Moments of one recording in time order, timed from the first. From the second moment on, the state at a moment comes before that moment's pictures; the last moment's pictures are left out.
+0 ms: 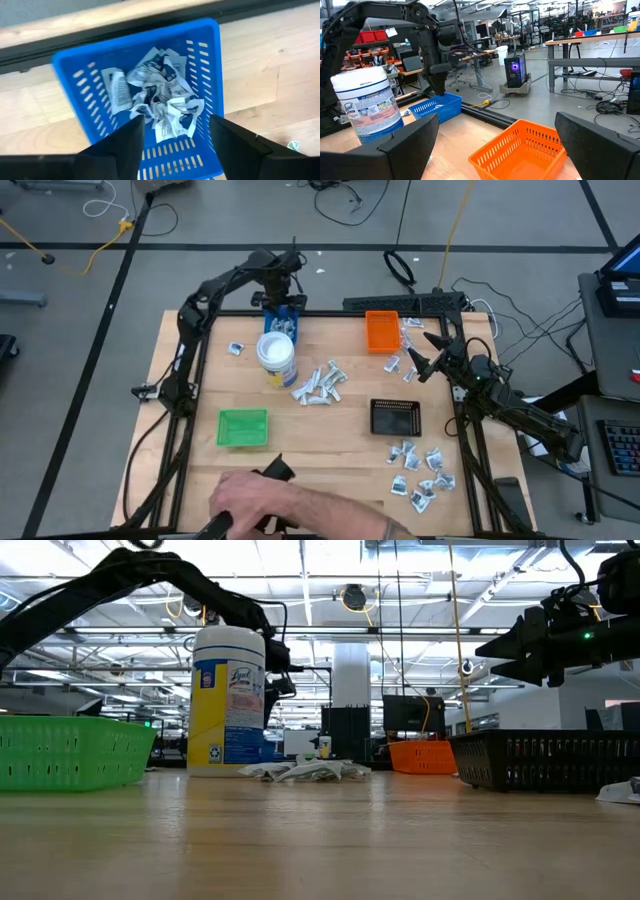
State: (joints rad) left arm 0.85 2.24 2.04 -1.33 0.18 -0.52; right arm -0.57 0.05 0.01 0.08 0.16 0.17
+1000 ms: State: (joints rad) left arm 0.98 1.74 1.33 -1.20 0.07 -0.28; right arm -0.57 0.05 0.01 0.08 0.16 0.17
